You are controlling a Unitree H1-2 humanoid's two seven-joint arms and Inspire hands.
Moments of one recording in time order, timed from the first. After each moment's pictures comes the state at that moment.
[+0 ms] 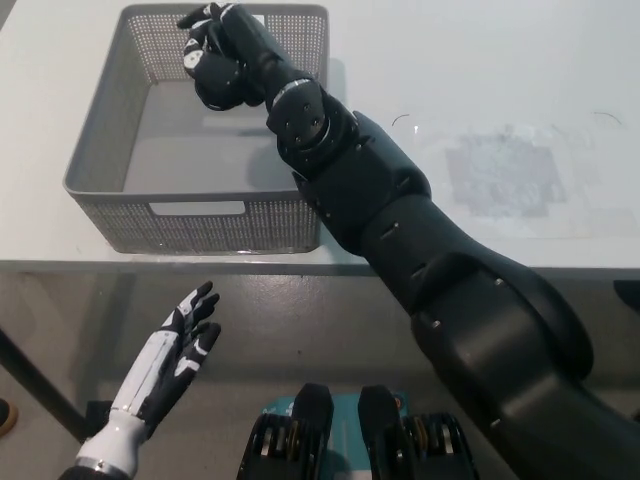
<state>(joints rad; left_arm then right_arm) -0.04 0.20 -0.06 -0.14 0.09 0.01 -0.13 -1.40 0.20 0.14 1.33 -0.29 -0.03 -0.13</state>
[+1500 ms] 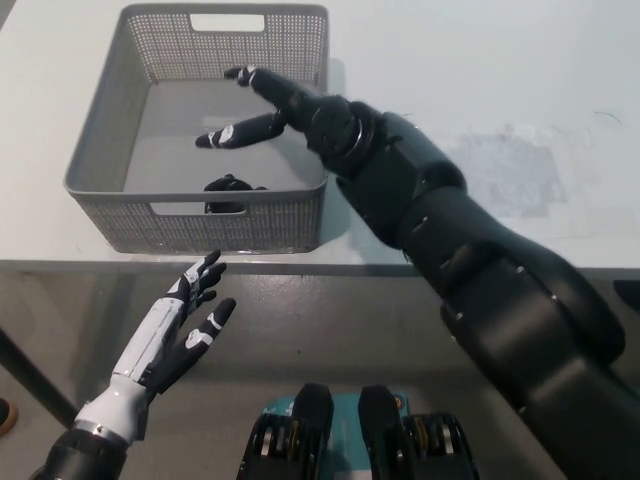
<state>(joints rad) -0.11 0.23 -0.06 -0.14 0.09 0.02 -0.16 -1.41 0.11 0.32 1.39 -0.31 0.01 0.12</state>
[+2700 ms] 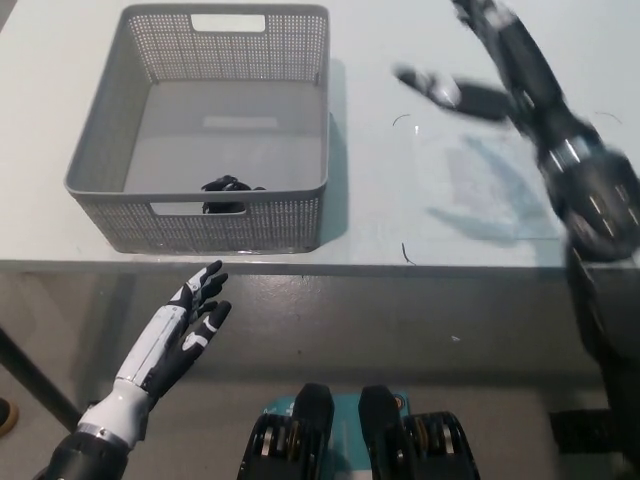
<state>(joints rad) -0.11 0.22 -0.06 -0.09 0.09 0.03 -0.17 -0.67 -0.19 -0.01 0.12 -0.12 0.11 0.19</state>
